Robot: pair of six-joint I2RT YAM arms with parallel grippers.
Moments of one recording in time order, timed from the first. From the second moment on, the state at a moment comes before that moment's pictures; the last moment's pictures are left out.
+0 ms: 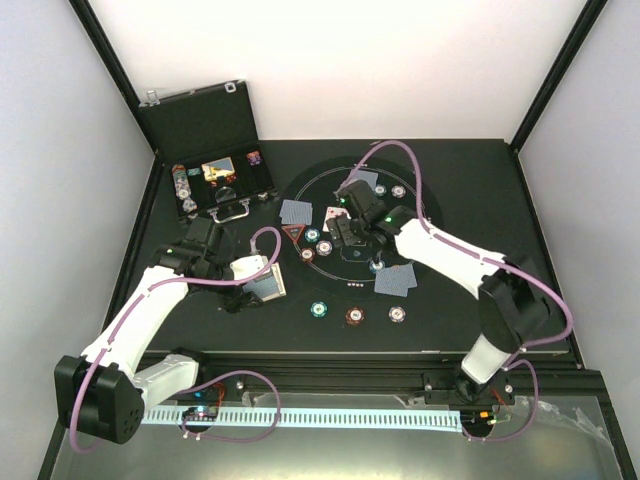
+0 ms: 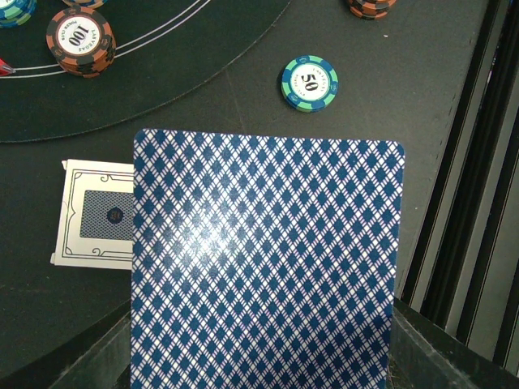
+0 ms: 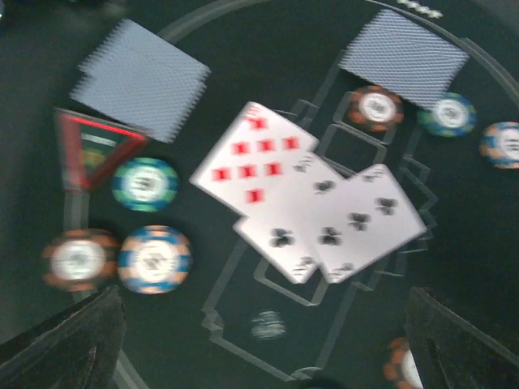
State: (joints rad) left arm -0.22 1.07 0.82 -1.02 0.51 0.86; right arm 0.73 1.70 1.27 -0.48 0.32 0.15
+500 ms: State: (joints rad) left arm -0.22 1.07 0.82 -1.01 0.52 0.86; right arm 0.81 1.65 1.06 -0.16 -0.56 0.73
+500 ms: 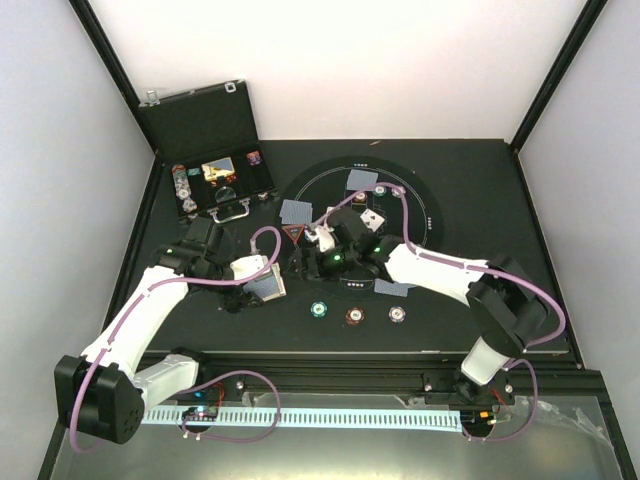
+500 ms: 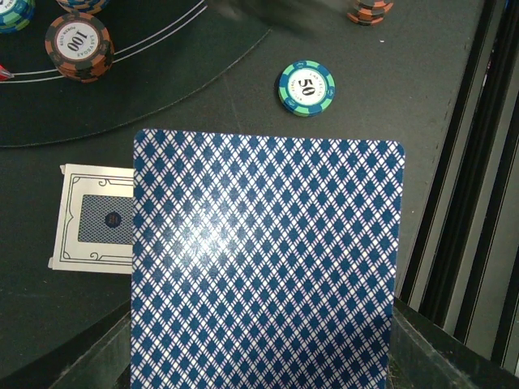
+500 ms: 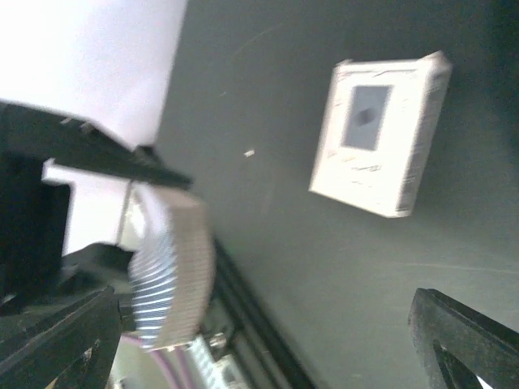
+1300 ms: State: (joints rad) left arm -0.22 1.07 0.82 -1.01 0.53 0.86; right arm 0.93 1.84 1.06 0.20 -0.79 1.00
